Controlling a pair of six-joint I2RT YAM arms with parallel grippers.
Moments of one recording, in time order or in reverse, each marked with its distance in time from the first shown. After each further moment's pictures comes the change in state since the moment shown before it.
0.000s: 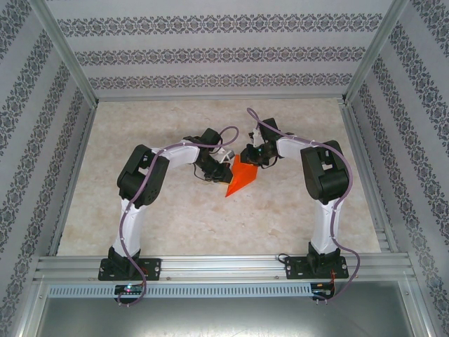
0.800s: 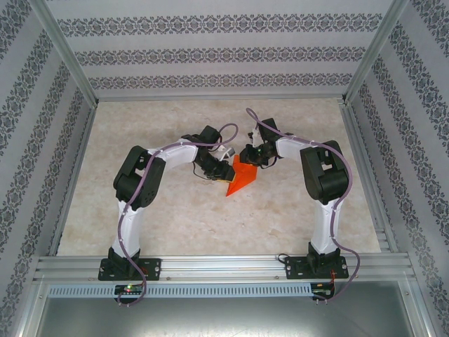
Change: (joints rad) left arm 0.000 -0.043 -0.005 0.000 0.008 0.000; right arm 0.006 0.000 -0.002 0.008 0.000 0.001
